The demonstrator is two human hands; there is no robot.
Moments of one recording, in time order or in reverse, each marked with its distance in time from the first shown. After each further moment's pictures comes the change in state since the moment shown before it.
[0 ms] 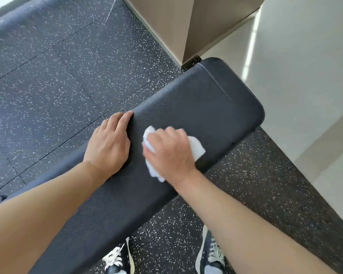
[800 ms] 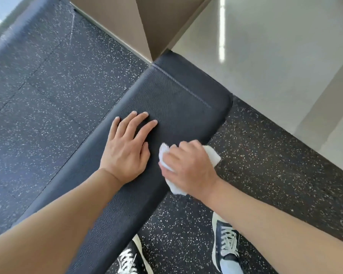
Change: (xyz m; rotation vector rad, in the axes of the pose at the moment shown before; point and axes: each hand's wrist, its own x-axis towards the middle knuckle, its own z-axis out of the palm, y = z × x) left_hand 0.046 0.098 0.021 0.152 0.013 0.423; right_hand -0.057 0.099 -0.039 -0.036 0.099 -0.042
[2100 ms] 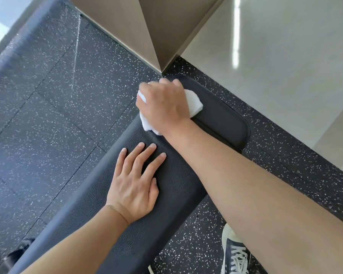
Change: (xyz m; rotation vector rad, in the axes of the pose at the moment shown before) left_hand 0.001 -0.009 0.014 0.019 0.040 0.017; right_hand 0.213 0.046 0.069 -0.047 -0.155 0.212
